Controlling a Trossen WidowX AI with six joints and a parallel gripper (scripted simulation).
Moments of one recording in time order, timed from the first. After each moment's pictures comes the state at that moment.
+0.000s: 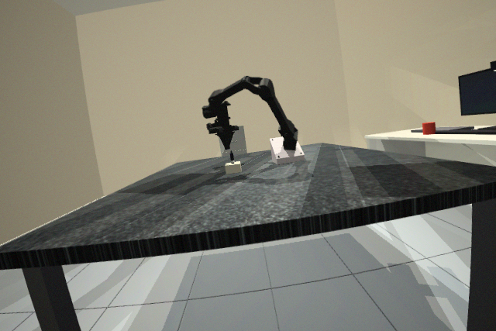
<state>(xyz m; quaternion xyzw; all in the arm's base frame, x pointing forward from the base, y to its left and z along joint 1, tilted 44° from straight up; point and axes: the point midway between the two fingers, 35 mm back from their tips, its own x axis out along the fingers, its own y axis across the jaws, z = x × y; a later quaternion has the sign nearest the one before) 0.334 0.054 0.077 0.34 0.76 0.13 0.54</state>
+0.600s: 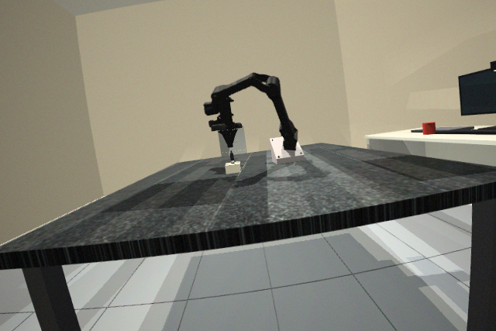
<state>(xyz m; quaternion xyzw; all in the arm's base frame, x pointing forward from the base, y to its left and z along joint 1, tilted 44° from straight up) 0.311 0.071 0.111 0.34 0.76 0.13 0.54</state>
